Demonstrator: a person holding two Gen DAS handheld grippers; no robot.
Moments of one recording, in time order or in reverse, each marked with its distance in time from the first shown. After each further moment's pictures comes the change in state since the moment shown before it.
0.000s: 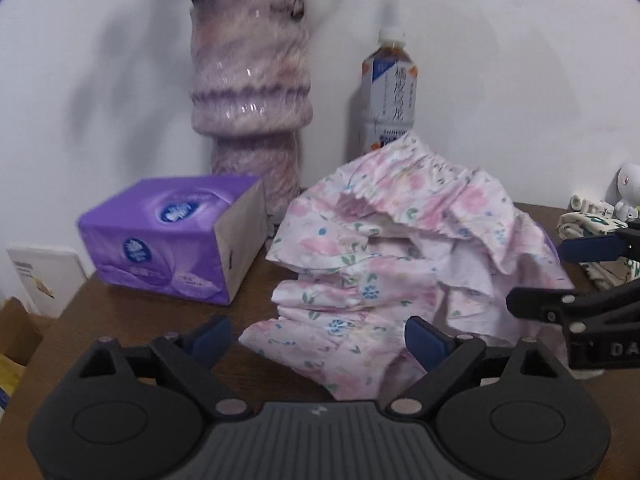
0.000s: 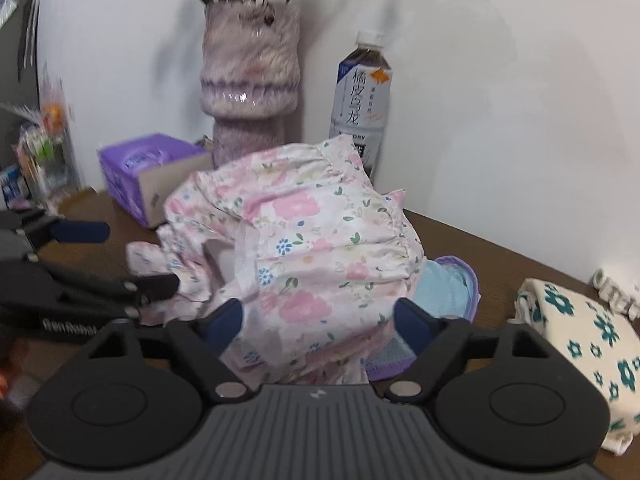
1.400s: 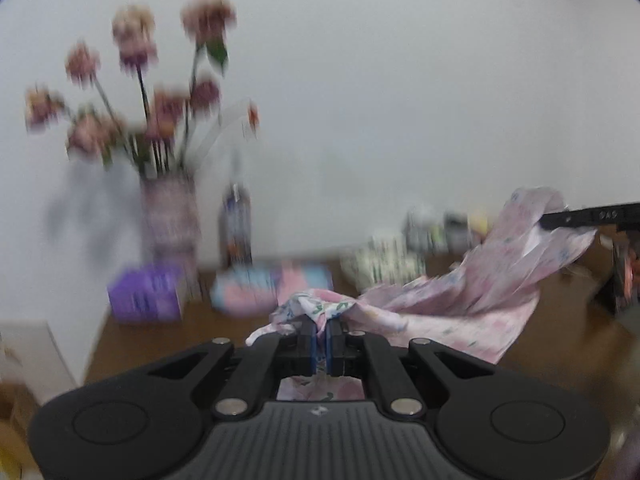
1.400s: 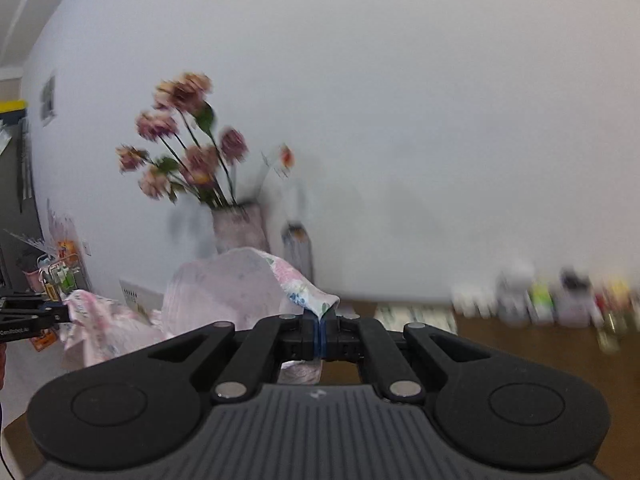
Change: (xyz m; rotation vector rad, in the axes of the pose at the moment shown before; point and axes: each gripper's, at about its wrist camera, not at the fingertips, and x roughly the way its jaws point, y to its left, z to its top) left arm -0.343 -0.023 -0.074 0.155 -0.128 -0.336; right arm -0.403 -0.066 -0.074 0.257 -0.285 -0.031
